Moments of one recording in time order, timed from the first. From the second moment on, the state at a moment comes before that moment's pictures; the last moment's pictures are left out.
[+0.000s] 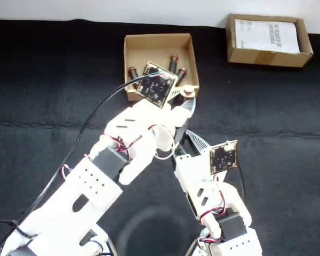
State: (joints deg) left arm 33.2 -40.9 40.6 21.6 11.6; right arm -27.1 -103.1 95.1 29.0 -6.1
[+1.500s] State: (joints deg) left arm 34.4 -41.1 47.0 19.6 21.0; right arm -27.0 -103.0 95.1 29.1 -6.1
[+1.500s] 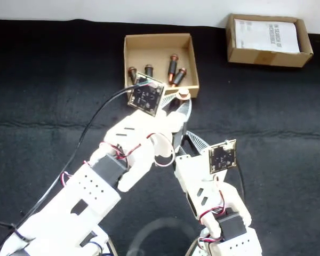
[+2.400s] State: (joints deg) left arm 34.8 -38.5 46.2 30.5 22.1; right arm -25.9 -103.0 95.1 28.9 -6.3
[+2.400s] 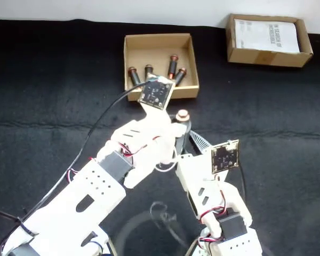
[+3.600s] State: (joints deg) left arm 22.1 -75.4 40.1 71.3 12.1; right arm -21.0 -103.0 95.1 28.9 -6.1
